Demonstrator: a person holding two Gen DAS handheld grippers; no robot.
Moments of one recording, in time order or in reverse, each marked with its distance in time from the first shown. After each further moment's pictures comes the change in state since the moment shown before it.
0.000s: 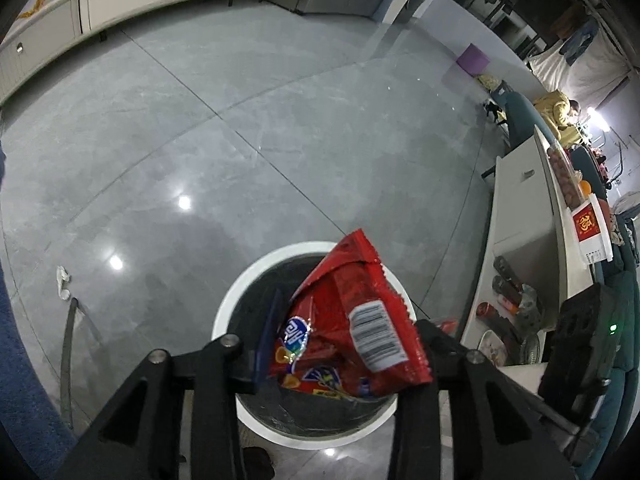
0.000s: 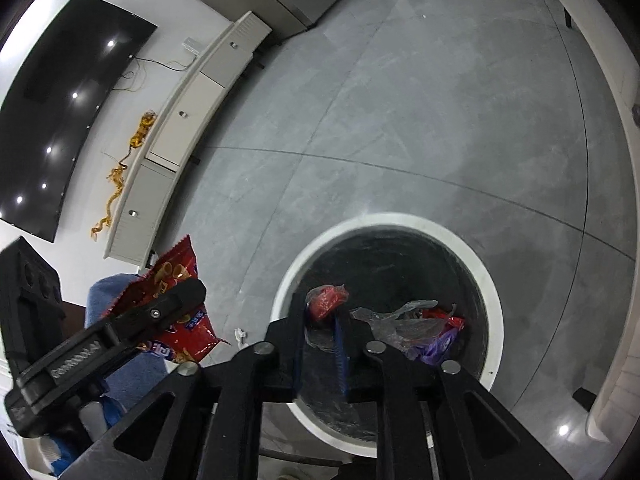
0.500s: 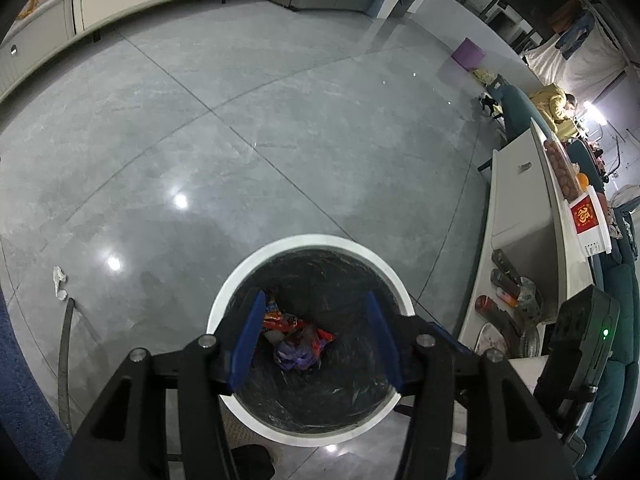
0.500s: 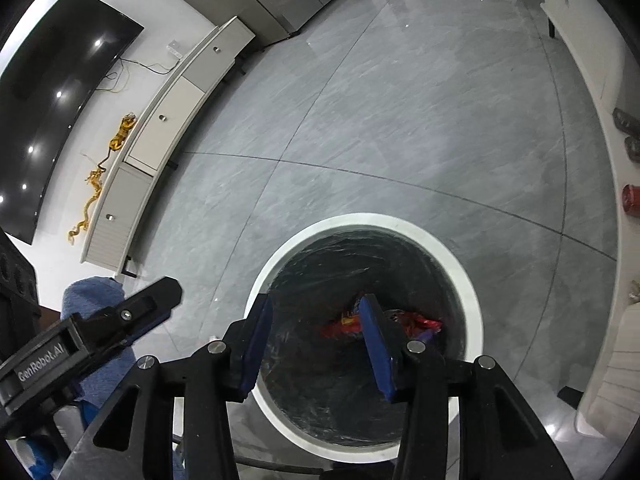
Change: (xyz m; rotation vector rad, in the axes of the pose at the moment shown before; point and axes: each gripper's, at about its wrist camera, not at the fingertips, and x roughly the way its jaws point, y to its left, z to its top) left arm -0.005 -0.006 -0.004 0.022 -0.013 0.006; right arm 0.000 0.010 -0.011 -0.011 -0.049 -0.104
